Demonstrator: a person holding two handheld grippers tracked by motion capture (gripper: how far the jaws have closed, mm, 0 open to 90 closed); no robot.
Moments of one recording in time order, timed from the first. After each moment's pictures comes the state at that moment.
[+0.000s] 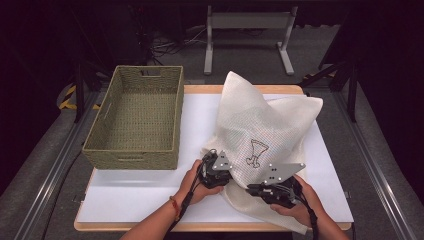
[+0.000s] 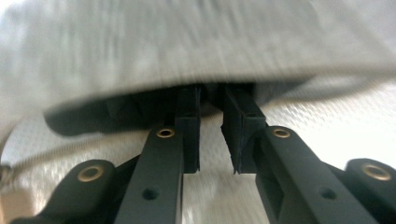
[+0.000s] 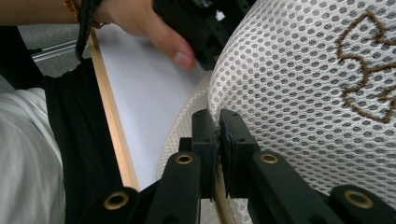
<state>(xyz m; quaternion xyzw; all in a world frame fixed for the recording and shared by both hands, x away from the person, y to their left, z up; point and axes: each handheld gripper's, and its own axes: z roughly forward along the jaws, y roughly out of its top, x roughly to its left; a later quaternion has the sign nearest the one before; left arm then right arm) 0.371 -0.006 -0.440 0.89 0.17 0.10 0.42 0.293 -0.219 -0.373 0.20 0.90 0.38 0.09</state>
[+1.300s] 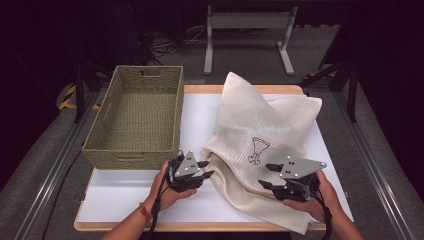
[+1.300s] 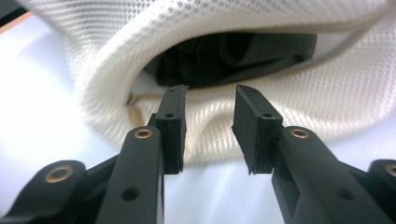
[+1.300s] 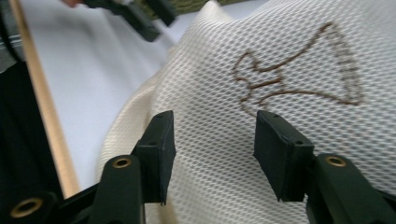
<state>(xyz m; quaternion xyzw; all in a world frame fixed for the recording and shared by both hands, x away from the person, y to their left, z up) 0.341 0.088 -0.414 0.86 0.18 0.16 0.44 0.291 -0.247 -0.343 0.21 0.88 0.37 0.21</state>
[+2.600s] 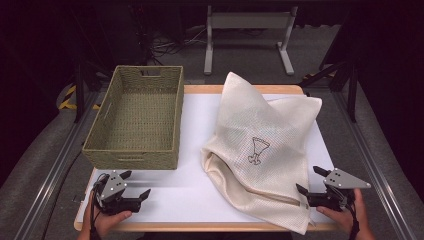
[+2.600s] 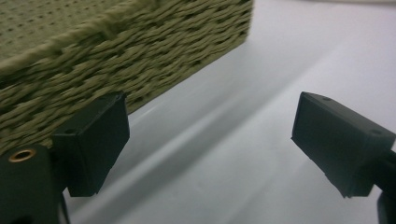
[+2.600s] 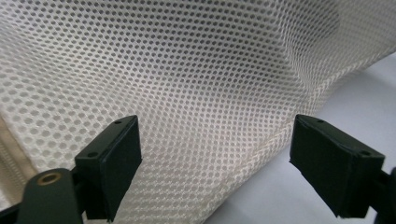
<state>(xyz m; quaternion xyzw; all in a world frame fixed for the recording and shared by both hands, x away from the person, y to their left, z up) 0.297 0.248 -0.451 0.82 0.35 0.22 0.40 0.285 -0.364 -0.426 0.36 0.80 0.39 0.28</state>
